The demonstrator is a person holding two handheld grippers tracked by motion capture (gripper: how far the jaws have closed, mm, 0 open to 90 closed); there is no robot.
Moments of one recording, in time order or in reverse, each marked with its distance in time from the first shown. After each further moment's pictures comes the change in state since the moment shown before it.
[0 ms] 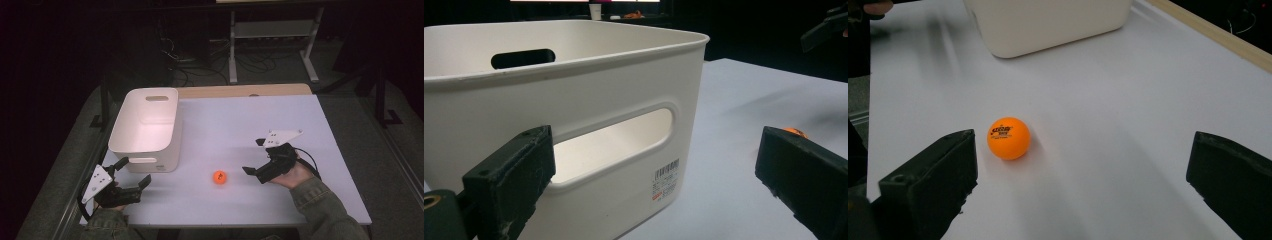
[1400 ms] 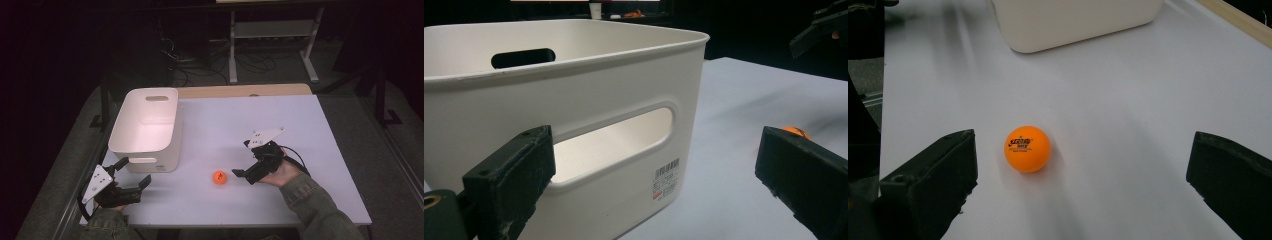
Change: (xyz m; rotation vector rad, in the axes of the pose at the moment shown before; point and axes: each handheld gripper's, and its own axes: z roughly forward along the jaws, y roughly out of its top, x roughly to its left) left arm 0.000 0.000 0.000 0.005 0.001 0.003; right arm 0.009 0.018 0.024 0.064 0.059 -0.040
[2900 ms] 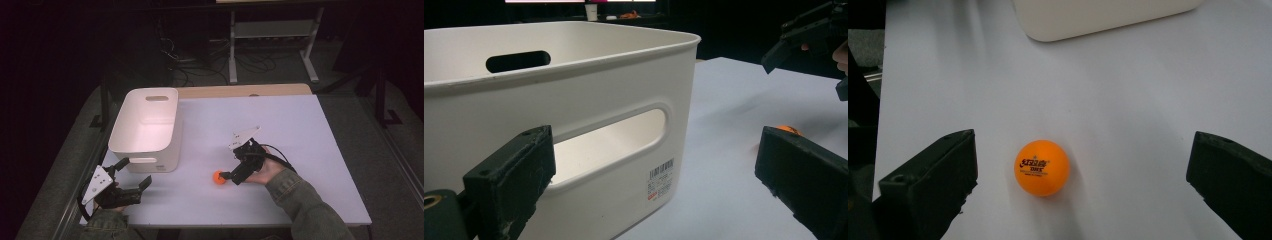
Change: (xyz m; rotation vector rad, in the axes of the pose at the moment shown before) left arm -0.002 0.001 -0.001 -0.004 -0.013 0.010; right arm 0.006 0.019 0.038 0.099 0.062 -0.049
